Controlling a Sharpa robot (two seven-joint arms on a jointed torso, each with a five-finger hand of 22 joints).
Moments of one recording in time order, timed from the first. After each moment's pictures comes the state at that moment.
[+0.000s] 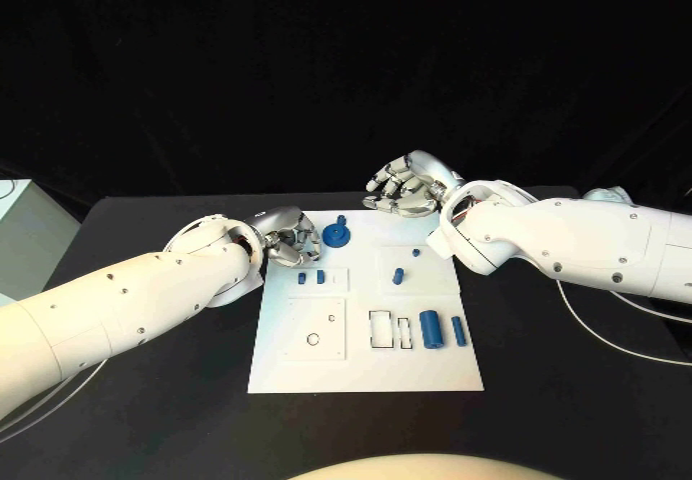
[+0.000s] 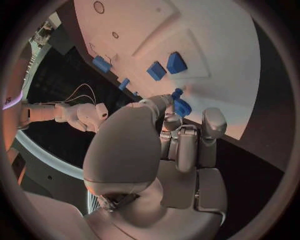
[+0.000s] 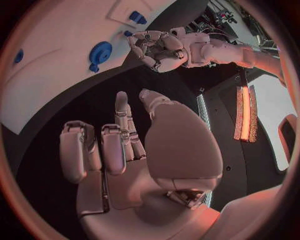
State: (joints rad) left arm 1.26 -0.44 -0.12 1.12 -1.25 -0.18 0.05; left_hand 1.46 -0.20 0.51 0.16 0.25 1.02 0.11 0.25 0.43 1.05 0.03 1.30 0.92 1.46 -0.02 1.55 1.31 0.12 1.18 0.09 1.28 1.18; right arm 1.35 -0.89 -0.17 1.56 -0.87 -0.59 -0.02; right_hand 1.32 -0.24 0.36 0.26 0.23 0.90 0.14 0.30 0.36 1.16 0.06 0.45 0.56 1.46 -0.01 1.44 1.31 0.02 1.47 0.09 1.41 1.31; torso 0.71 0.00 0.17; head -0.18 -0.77
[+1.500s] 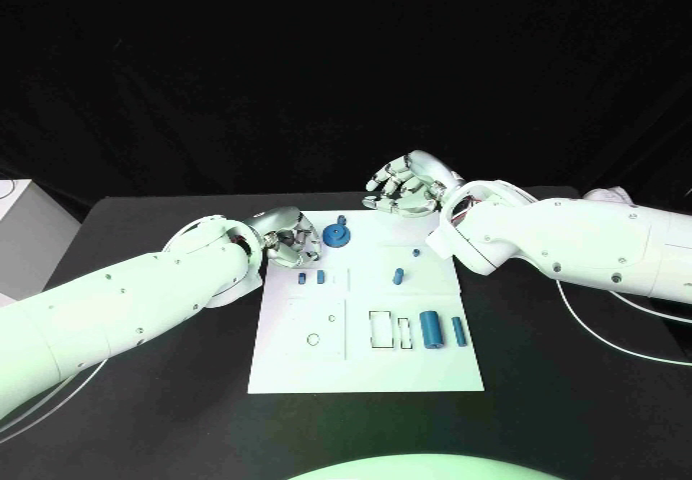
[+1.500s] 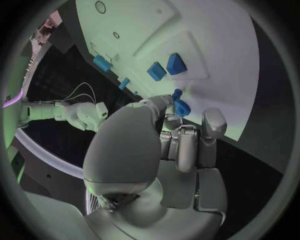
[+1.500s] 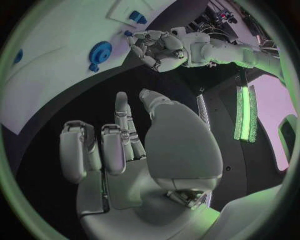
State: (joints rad) left arm 1.26 -0.45 -0.12 1.12 -1.23 -0.18 0.05; left_hand 1.46 -0.20 0.52 0.16 0.25 1.00 0.11 0.24 0.42 1.04 0.03 1.30 0.91 1.46 -0.02 1.55 1.31 0.12 1.18 0.09 1.28 1.18; right arm 1.35 -0.89 -0.17 1.55 -0.87 -0.60 -0.01; right_hand 1.32 -0.24 0.36 0.26 0.23 0.90 0.14 0.30 0.36 1.15 0.06 0.45 0.56 1.46 -0.01 1.44 1.31 0.02 1.47 0.09 1.40 1.31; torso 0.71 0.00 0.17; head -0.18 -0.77
